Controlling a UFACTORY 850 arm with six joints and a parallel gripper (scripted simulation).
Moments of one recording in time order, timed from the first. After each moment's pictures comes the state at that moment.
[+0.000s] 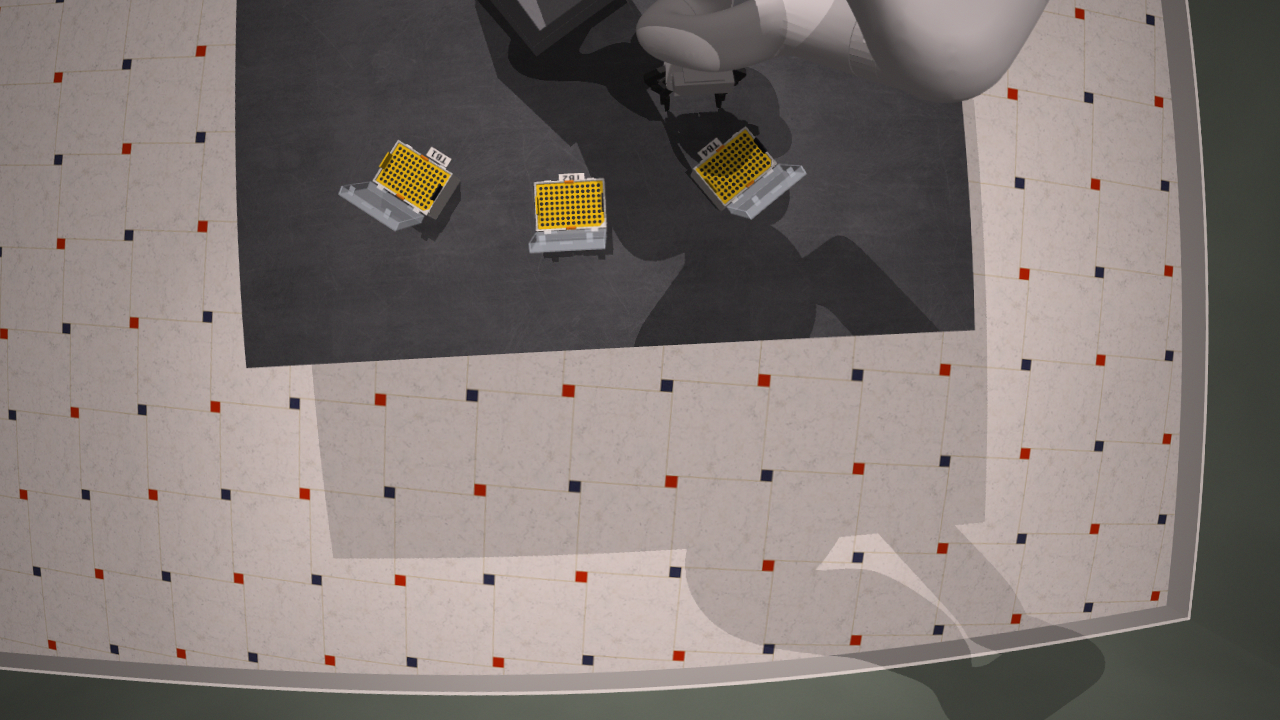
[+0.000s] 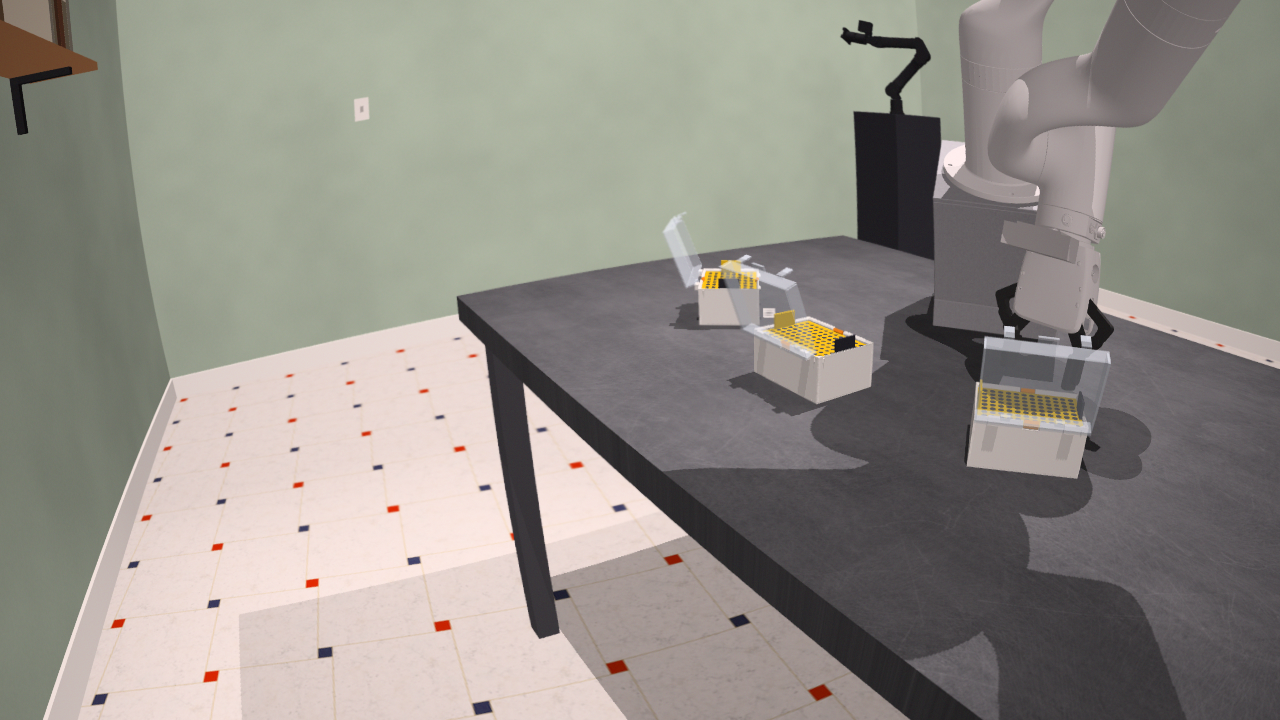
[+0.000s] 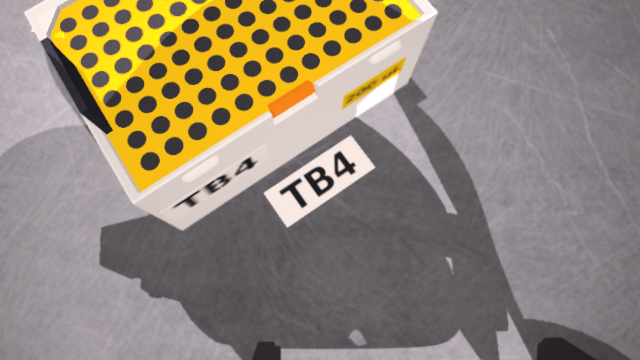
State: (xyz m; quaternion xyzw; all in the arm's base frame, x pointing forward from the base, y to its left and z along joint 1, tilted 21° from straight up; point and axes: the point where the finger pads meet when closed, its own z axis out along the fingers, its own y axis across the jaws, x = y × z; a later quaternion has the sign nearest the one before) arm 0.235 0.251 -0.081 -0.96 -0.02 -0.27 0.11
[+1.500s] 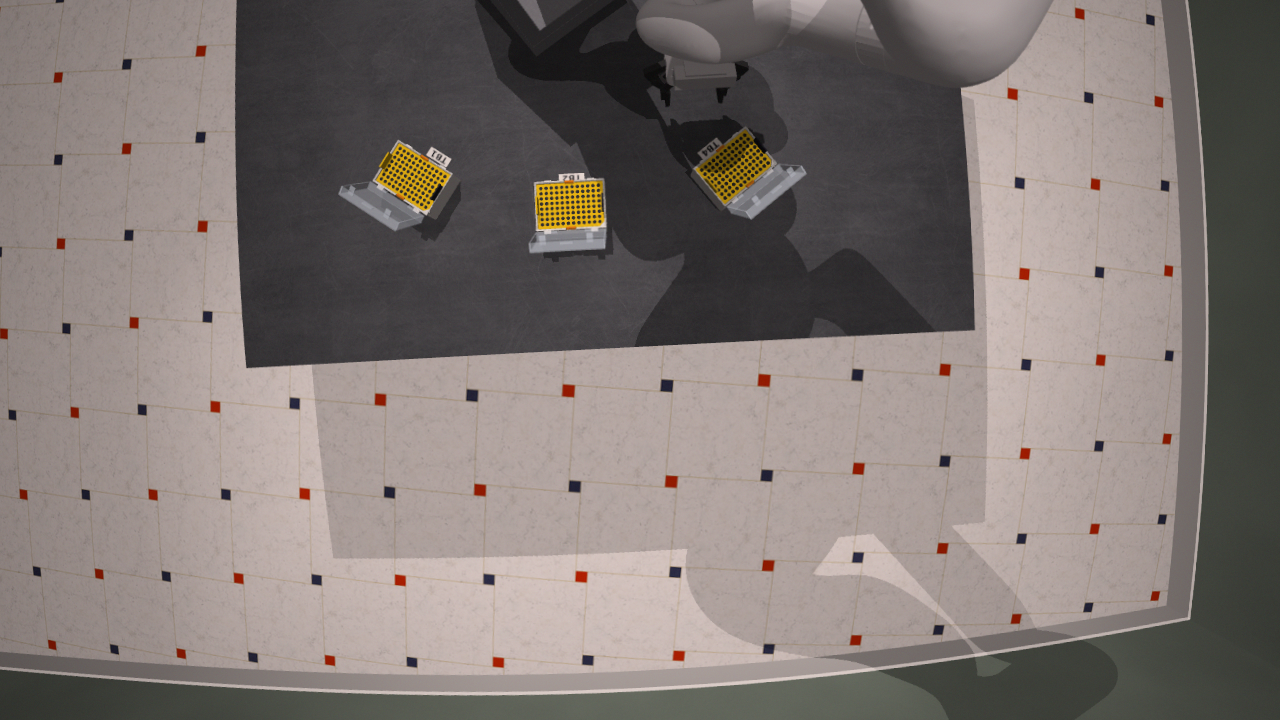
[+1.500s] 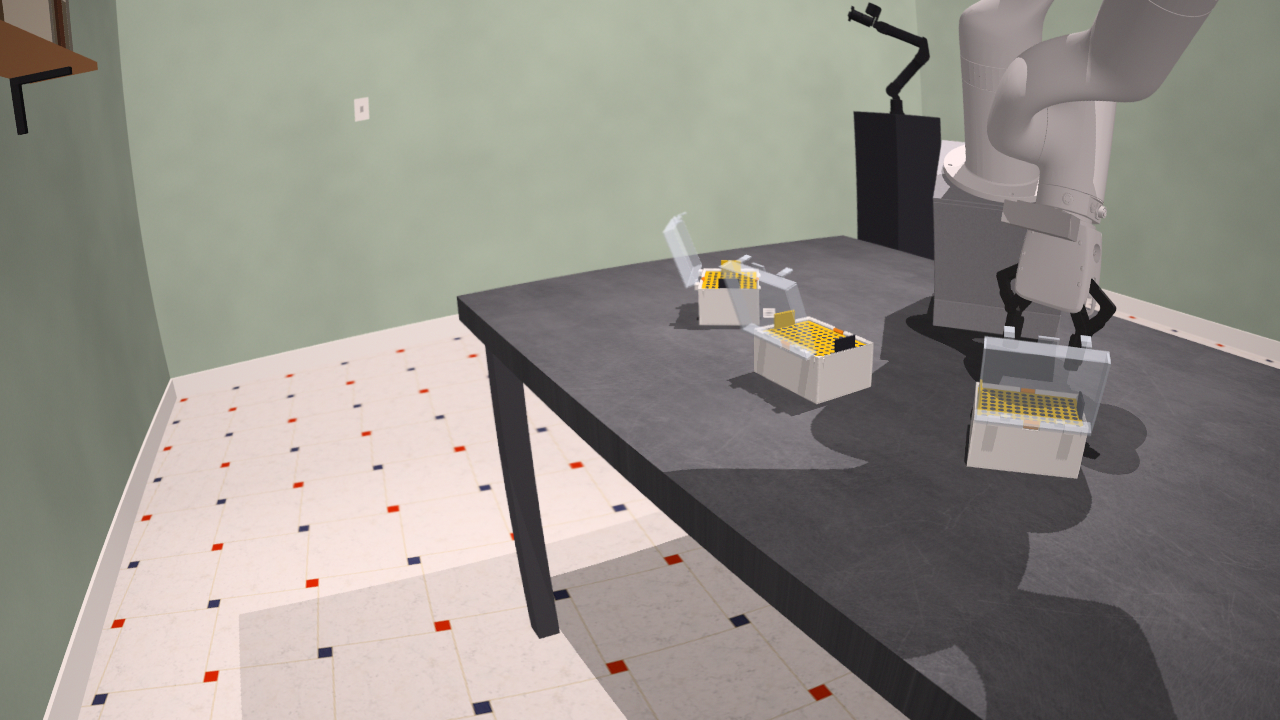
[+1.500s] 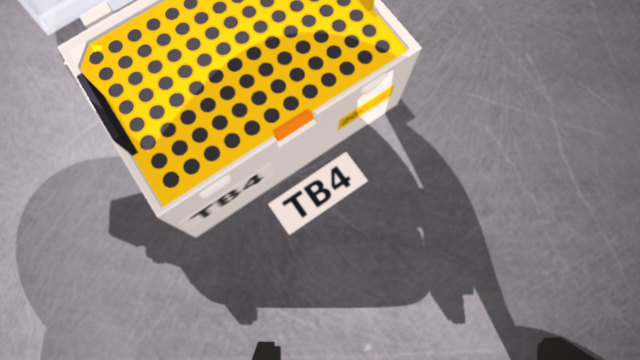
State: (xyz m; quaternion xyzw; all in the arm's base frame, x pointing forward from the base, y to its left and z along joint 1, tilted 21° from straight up) arm 0.229 0.246 -0.060 -0.96 -0.02 -0.27 0.11
